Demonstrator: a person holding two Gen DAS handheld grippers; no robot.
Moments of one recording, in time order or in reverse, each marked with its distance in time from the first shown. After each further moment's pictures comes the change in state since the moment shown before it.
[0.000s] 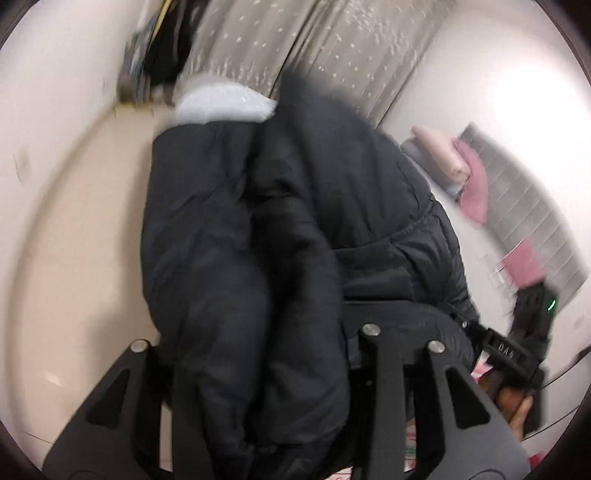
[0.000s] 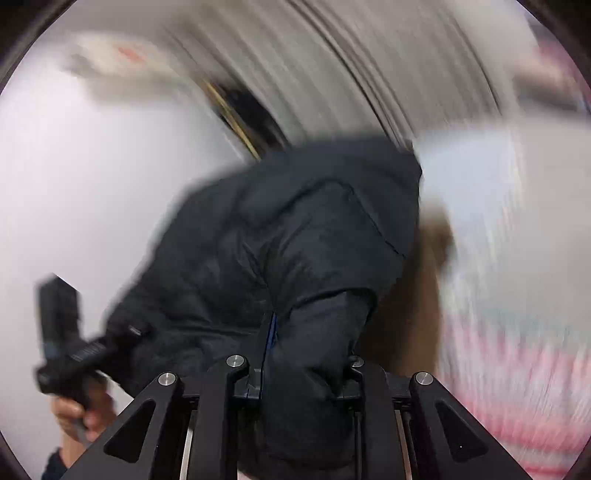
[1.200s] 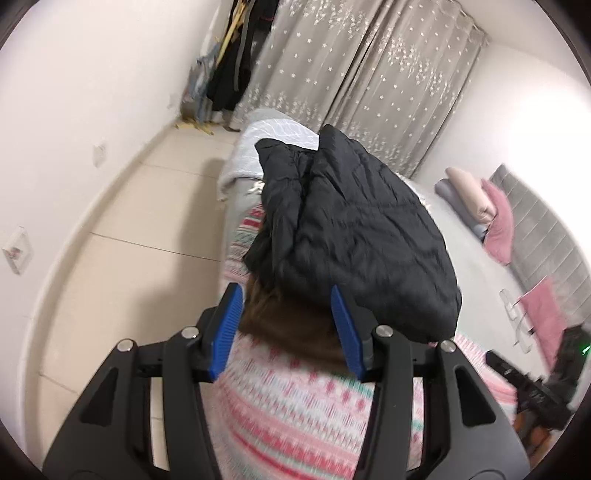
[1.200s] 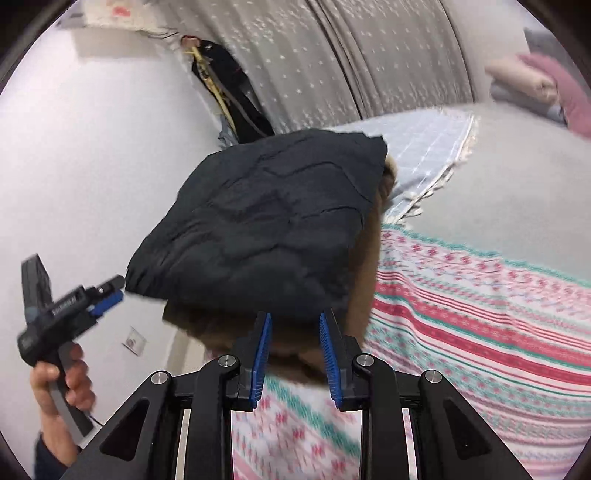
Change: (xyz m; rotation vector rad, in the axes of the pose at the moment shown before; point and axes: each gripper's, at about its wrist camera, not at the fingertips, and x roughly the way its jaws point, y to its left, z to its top) left arm -0.152 -0.030 -0.076 -0.045 -0.151 0.262; right arm -0.139 0.055 -0.061 -0.133 0.025 -0.141
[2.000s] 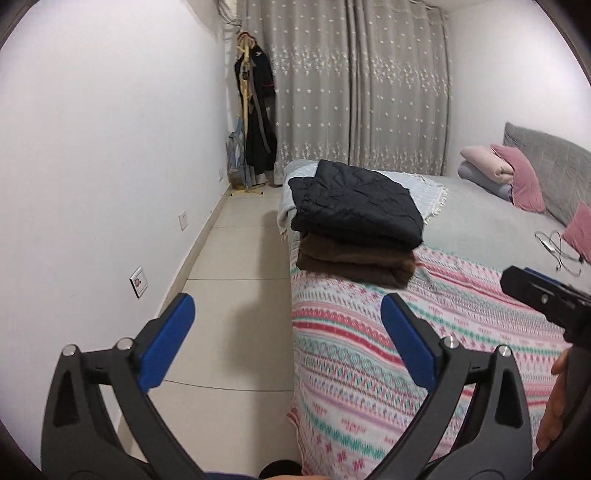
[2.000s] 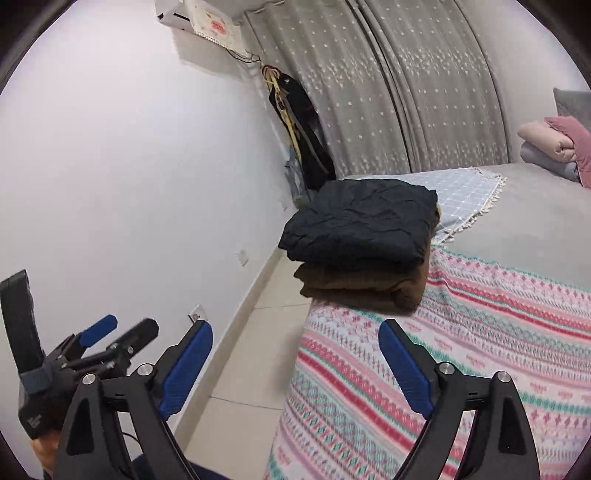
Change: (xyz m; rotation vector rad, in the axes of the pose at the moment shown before) left arm -0.248 -0.063 -0.143 0.255 -0.205 0.262; right arm -0.194 0.123 -0.123 -0.147 -0.158 0.114
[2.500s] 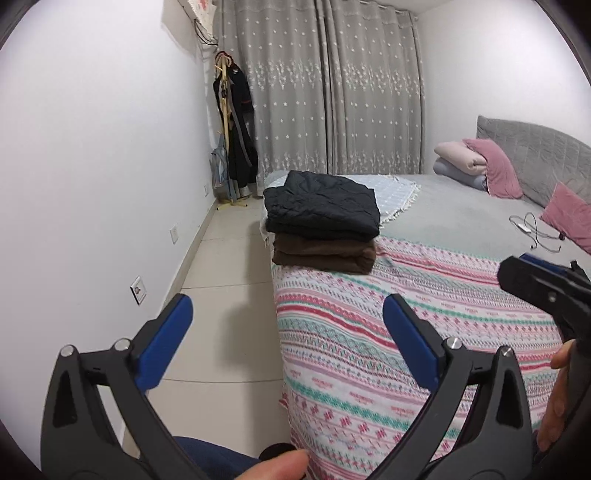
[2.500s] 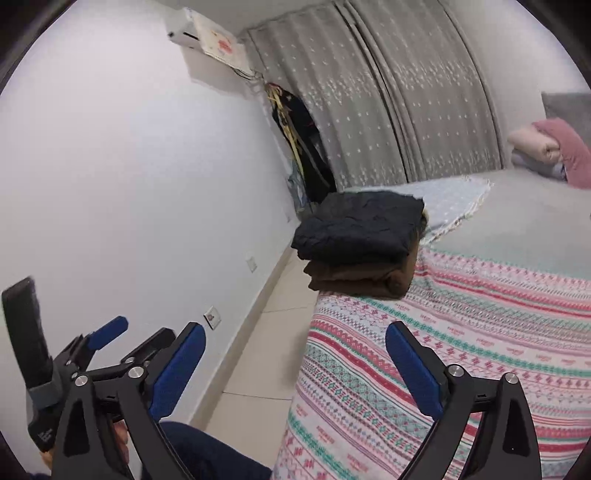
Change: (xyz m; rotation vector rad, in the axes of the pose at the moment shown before) left arm -0.085 -0.038 -0.022 0.071 -0.042 -0.043; right arm -0.121 0.027 -0.040 -0.023 -0.087 -0.001
